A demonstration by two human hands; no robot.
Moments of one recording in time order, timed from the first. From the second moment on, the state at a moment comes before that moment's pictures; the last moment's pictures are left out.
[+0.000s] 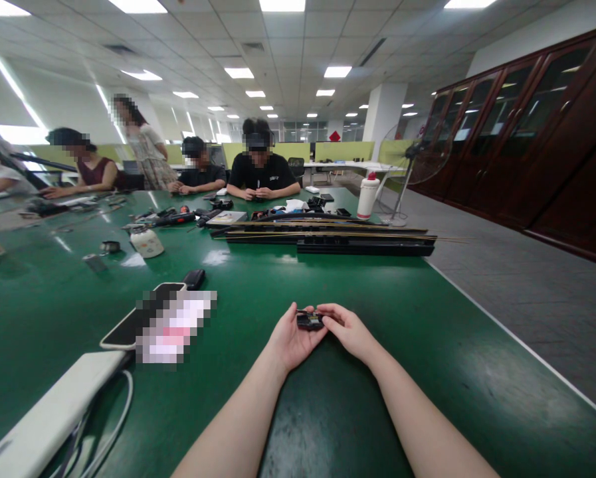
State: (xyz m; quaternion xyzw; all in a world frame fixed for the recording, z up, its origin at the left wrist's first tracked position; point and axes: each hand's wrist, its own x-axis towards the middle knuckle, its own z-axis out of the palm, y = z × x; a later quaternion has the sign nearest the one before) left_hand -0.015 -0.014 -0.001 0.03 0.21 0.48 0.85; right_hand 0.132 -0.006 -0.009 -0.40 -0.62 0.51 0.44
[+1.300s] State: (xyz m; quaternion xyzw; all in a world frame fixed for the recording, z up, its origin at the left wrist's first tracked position) left_hand -0.014 -0.016 0.003 0.04 0.22 0.49 0.84; right_hand 0.133 -0.007 -0.004 -0.41 -0.63 0.50 0.43
